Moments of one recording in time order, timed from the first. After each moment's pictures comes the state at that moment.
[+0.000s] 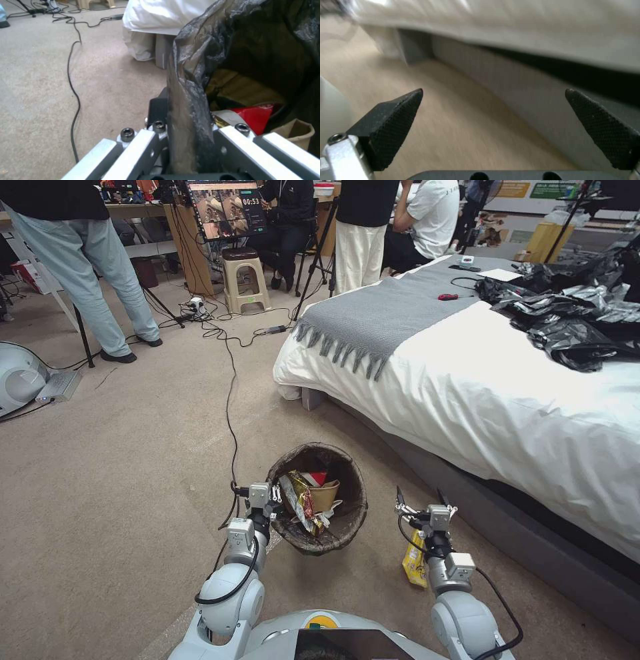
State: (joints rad) left arm 1.57 -1.47 -0.30 -2.11 -0.08 0.23 -0.13; right arm -1.67 1.34 0.52 1.92 0.12 0.32 0.11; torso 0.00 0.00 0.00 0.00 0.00
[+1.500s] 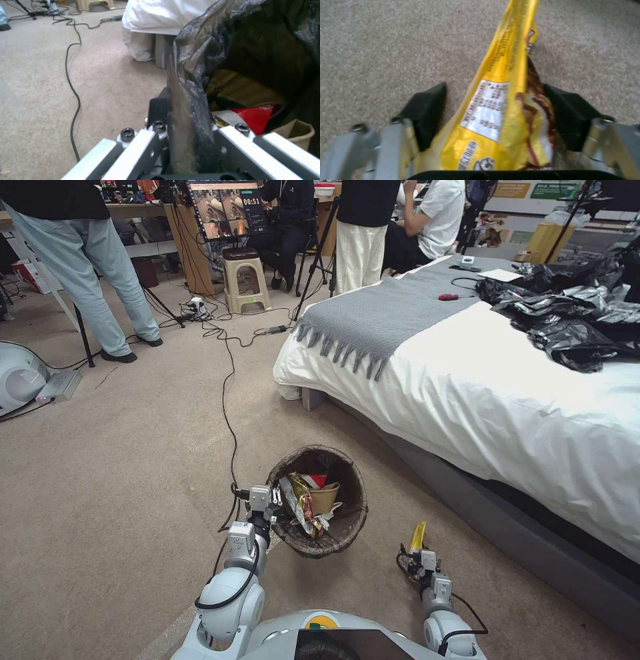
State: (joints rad) left arm 1.59 -1.47 -0.29 -2.11 -0.05 0.21 -0.13; right arm -1.44 1.35 0.50 1.24 0.26 0.13 0.11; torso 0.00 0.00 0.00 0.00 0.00
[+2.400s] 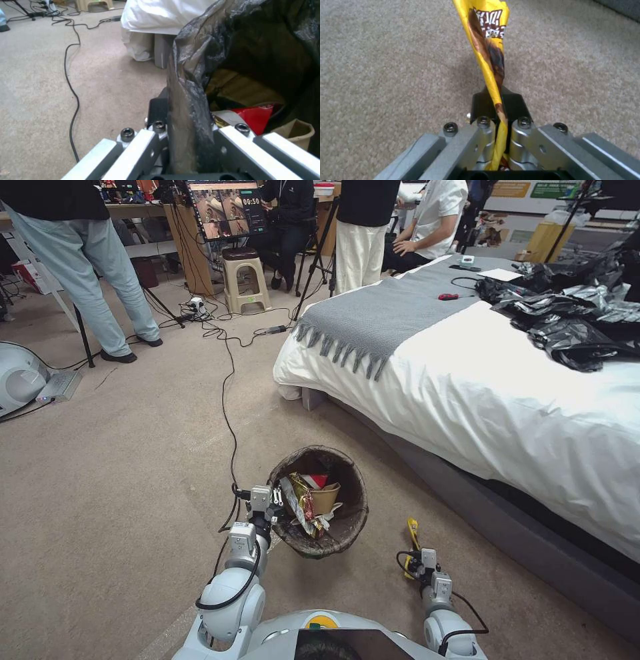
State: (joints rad) left arm 1.59 -1.47 -0.28 -2.11 -0.04 0.21 -0.13; right arm -1.44 1.35 0.50 1.26 0.24 0.16 0.11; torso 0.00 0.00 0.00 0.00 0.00
